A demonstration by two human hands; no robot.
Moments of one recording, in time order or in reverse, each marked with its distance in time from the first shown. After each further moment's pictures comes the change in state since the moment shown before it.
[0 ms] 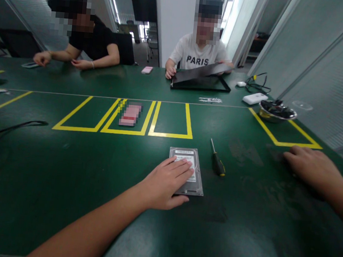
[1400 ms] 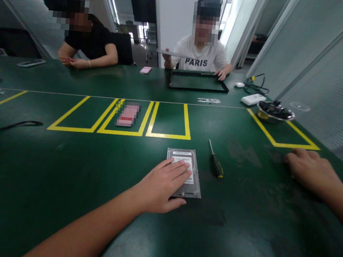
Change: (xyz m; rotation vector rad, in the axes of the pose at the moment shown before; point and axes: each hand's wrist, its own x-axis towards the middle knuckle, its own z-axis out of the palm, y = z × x) left_hand 0.000 -0.002 0.004 -0.012 0.002 0.001; right_hand -0.008 0.000 0.013 0.004 -0.031 0.118
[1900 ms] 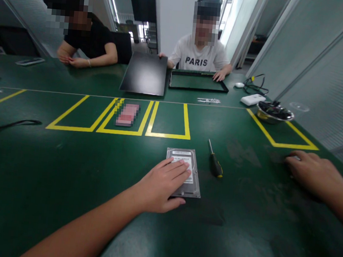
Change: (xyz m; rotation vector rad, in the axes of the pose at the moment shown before) left_hand 0.001 0.001 -0.002 0.009 0.010 0.001; right_hand -0.012 0.001 -0.006 0.046 0.042 -0.035
